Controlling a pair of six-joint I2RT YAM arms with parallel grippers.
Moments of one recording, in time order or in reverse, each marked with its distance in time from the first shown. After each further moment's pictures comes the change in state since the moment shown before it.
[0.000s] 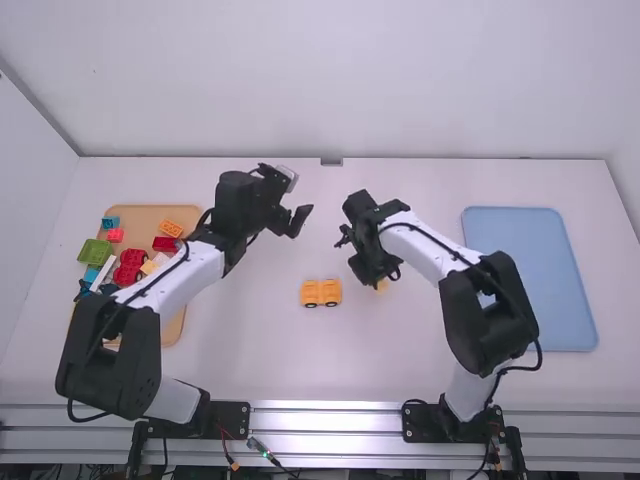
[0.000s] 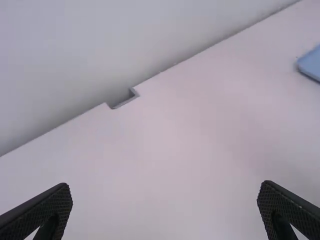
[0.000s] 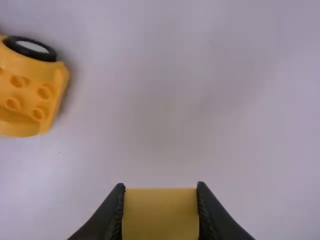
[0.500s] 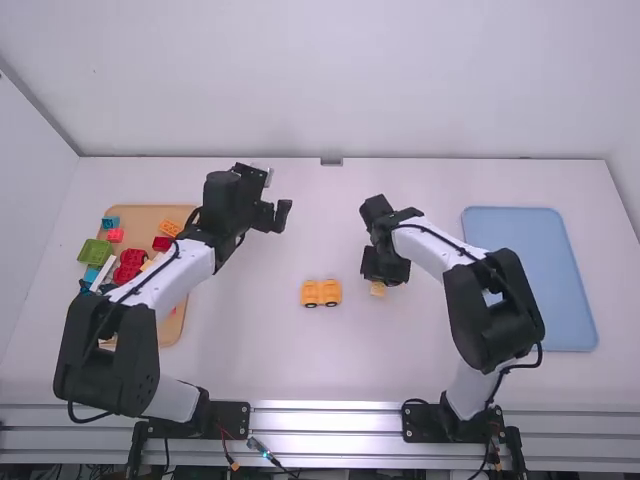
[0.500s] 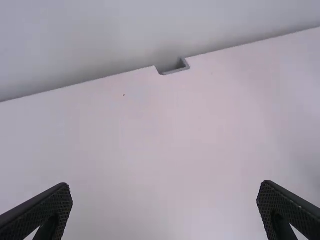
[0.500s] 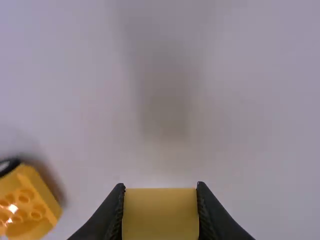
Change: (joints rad) left arm 0.066 0.000 0.000 -0.087 -0.097 -0.141; right arm -0.092 0.000 -0.094 0.115 -0.052 0.715
